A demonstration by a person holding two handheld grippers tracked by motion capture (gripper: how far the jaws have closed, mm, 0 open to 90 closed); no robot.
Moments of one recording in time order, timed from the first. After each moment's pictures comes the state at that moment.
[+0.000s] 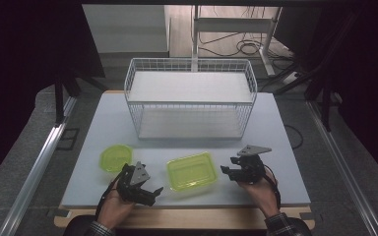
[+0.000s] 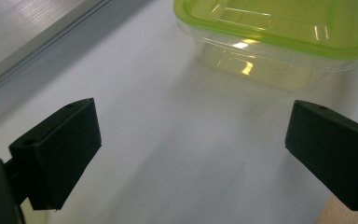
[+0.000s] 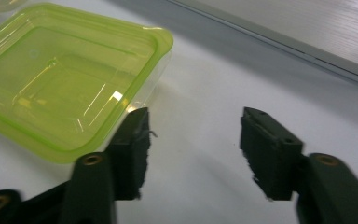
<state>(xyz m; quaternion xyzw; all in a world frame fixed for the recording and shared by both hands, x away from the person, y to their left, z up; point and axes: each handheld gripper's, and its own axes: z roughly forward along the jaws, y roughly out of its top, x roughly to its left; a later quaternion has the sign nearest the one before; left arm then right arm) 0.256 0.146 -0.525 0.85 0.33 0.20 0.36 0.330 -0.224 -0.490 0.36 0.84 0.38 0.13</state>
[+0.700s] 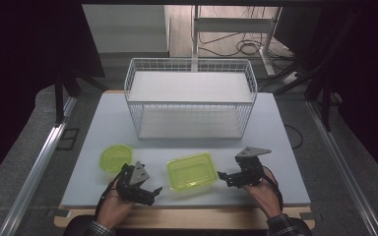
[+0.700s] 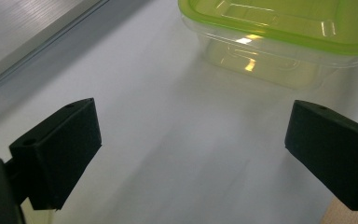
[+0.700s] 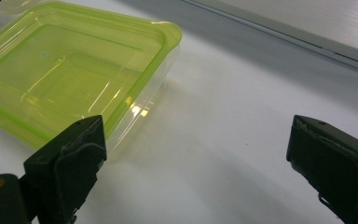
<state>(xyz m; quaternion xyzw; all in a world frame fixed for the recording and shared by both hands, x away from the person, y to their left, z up) 0.257 0.148 -0.526 0.85 0.33 0.20 0.36 0.331 -0.224 -0.499 0.36 0.84 0.39 0.11</state>
